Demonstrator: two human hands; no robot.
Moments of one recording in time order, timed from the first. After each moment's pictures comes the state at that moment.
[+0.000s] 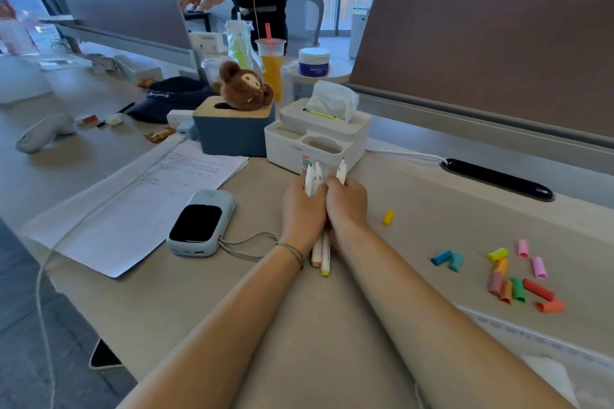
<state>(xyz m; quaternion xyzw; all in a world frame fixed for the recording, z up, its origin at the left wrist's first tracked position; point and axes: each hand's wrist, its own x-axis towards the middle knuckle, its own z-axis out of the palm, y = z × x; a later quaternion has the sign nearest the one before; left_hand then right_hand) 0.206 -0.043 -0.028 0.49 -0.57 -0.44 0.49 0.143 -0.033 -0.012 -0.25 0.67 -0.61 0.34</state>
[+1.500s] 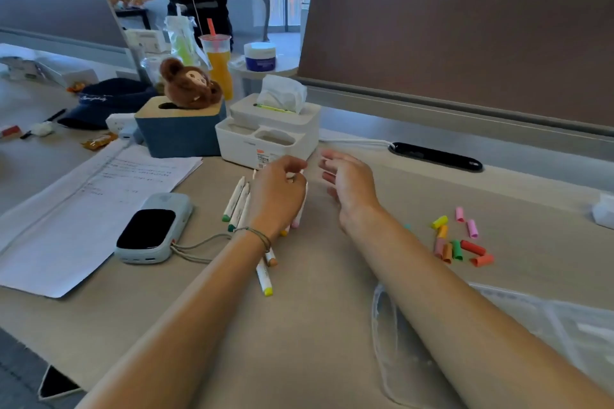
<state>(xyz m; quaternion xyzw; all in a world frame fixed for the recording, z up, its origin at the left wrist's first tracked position) 0.198 -0.038 -0.006 0.47 -0.74 -0.29 0.39 0.094 0.013 0.016 -0.23 0.60 -0.68 0.35</state>
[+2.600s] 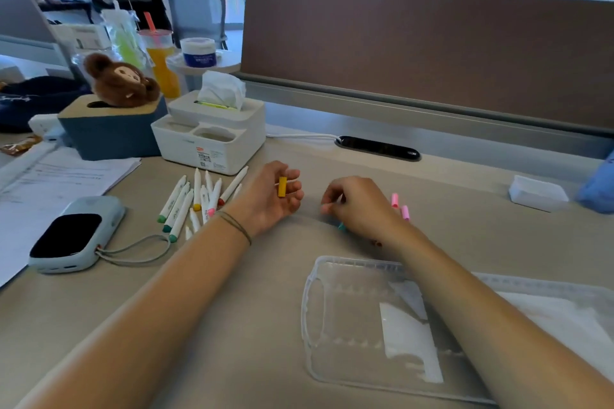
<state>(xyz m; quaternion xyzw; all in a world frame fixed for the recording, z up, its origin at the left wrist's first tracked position) 0.131 -0.002 0.007 0.35 -0.38 -0.82 0.25 -0.015 0.103 0.000 -0.57 0.77 -0.24 0.11</state>
